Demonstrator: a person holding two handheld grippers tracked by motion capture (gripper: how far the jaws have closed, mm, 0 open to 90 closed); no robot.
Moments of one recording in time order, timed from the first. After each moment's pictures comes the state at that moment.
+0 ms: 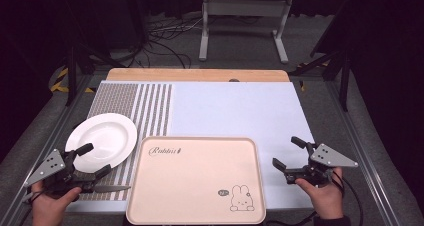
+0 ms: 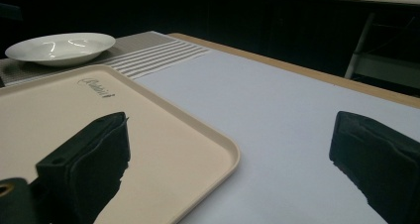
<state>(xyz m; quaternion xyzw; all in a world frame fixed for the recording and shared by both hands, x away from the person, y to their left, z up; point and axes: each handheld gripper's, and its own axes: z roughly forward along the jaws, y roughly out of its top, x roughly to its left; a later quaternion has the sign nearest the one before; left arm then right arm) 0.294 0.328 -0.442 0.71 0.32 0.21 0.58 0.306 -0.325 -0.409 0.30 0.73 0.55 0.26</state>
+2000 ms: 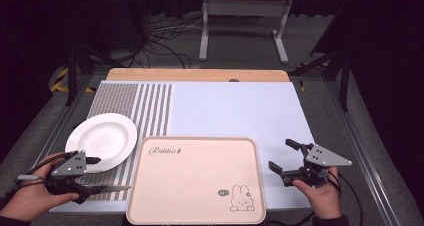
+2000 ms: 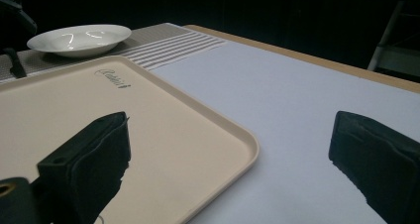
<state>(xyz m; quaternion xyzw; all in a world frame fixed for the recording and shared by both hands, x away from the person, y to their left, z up) 0.306 0.320 -0.413 0.94 0.17 0.11 0.28 0.308 -0.319 -0.417 0.29 0.74 0.55 0.23</state>
